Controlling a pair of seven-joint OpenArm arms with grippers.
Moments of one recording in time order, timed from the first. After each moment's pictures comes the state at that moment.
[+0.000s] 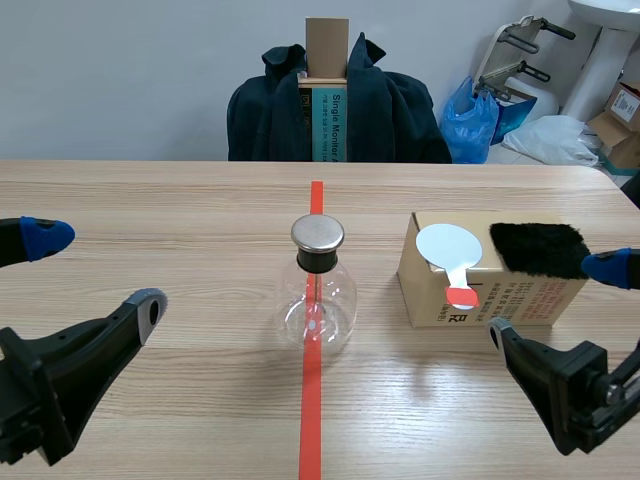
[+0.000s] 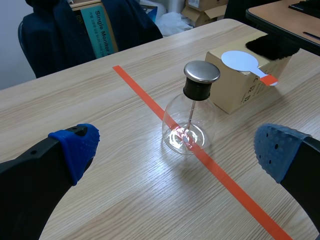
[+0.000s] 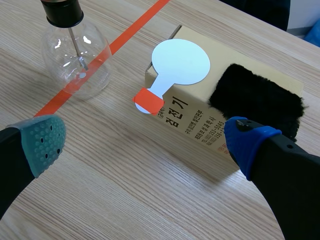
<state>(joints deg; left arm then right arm) 47.8 -32.6 -8.9 119.6 -21.6 -25.1 -9.7 -44.8 30.6 12.6 115.0 16.2 24.1 0.0</state>
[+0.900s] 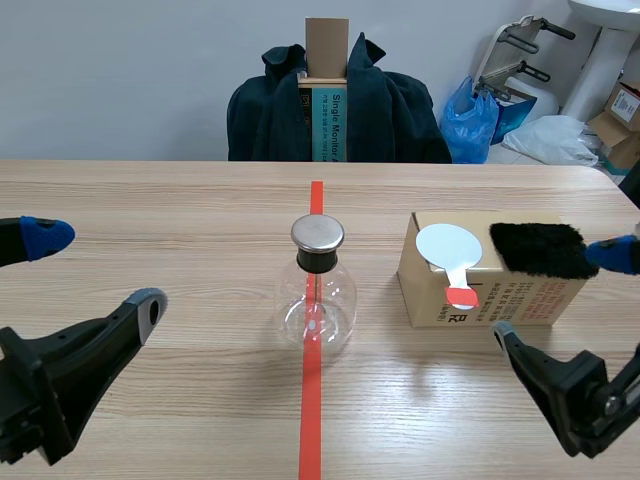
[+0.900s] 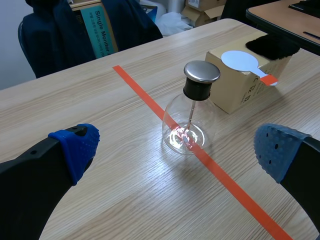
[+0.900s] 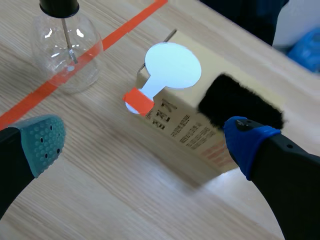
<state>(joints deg) 47.8 -32.5 -8.9 119.6 -21.5 -25.1 -9.7 -44.8 30.6 12.6 115.0 4.8 23.4 5.9</state>
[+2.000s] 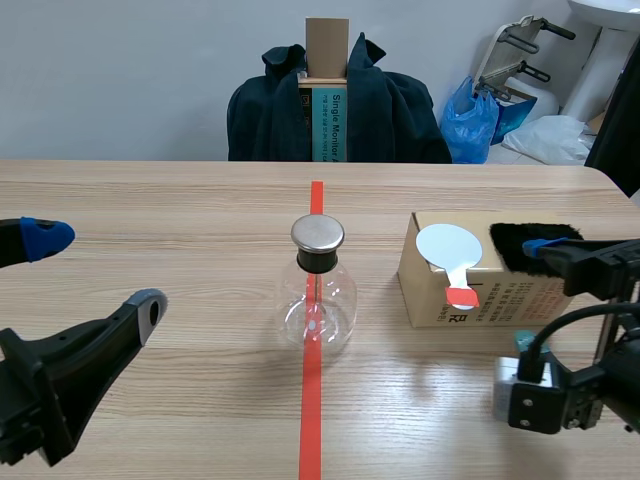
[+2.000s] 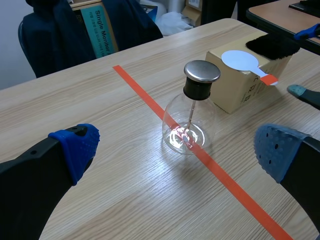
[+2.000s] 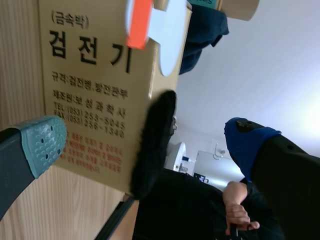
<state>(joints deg) 47.9 -32.4 -8.9 119.6 -21.3 -25.1 -9.7 -24.3 20.2 3.8 83.4 -79.1 -14.9 24.2</state>
